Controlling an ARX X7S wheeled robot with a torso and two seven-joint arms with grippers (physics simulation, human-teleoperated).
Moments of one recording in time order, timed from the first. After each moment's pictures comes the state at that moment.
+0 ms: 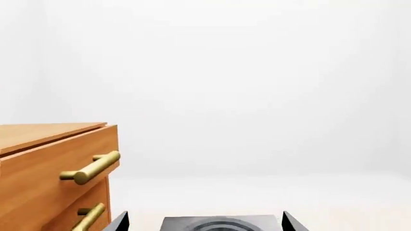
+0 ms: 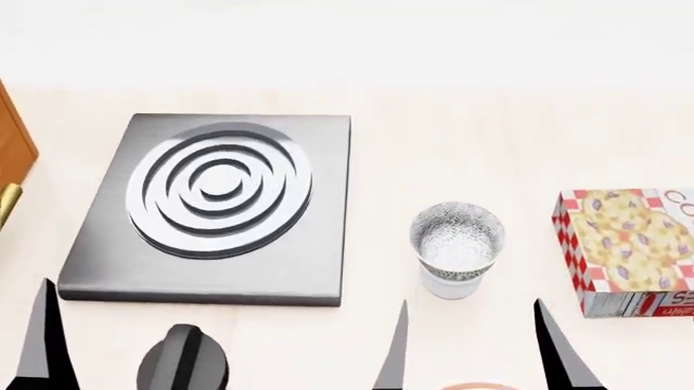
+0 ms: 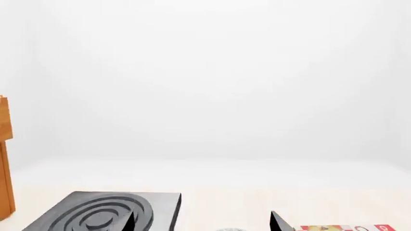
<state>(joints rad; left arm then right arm) 0.03 -0.49 0.25 1.03 -0.35 -0.48 -0.60 -0.09 0.22 -0.14 -0.88 0.18 0.44 0.25</state>
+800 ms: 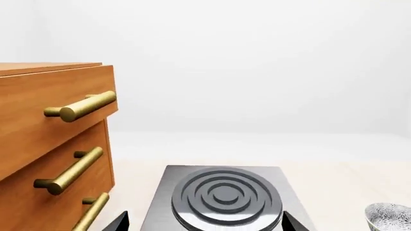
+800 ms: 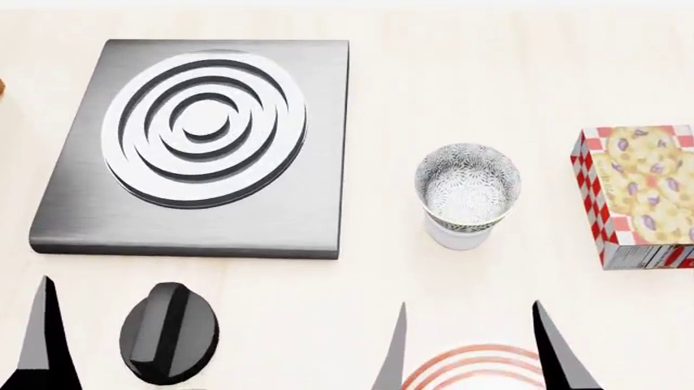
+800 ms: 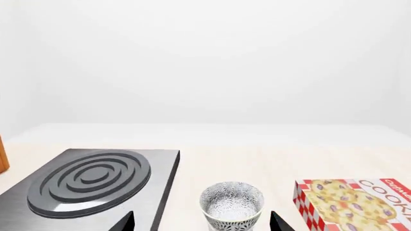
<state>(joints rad) -0.01 -0.53 0.27 1.03 -0.44 -0.50 -0.71 -0.09 0.24 -0.16 -0.88 0.19 0.43 0.28</state>
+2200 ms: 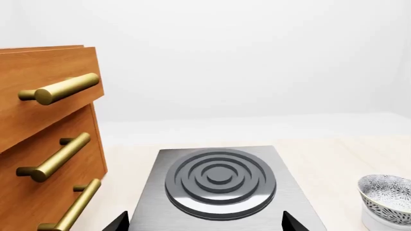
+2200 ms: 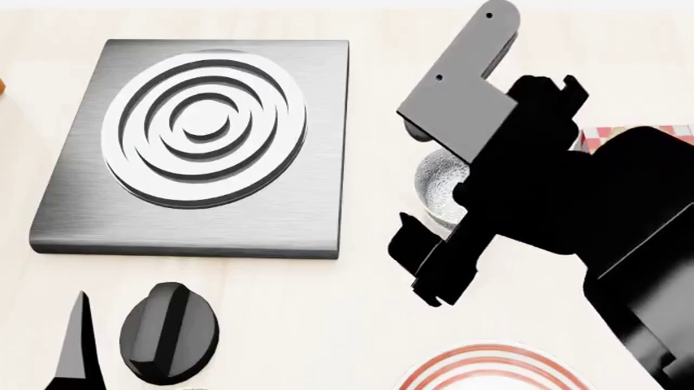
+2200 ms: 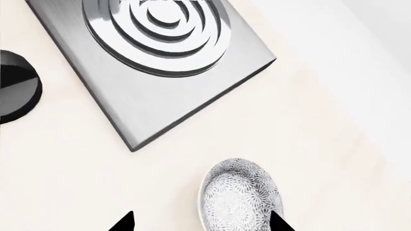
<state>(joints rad) -0.05 -0.57 0.35 0.98 -0.46 -0.51 -0.74 1.42 0.71 -0.91 -0.16 0.65 1.17 -0.37</state>
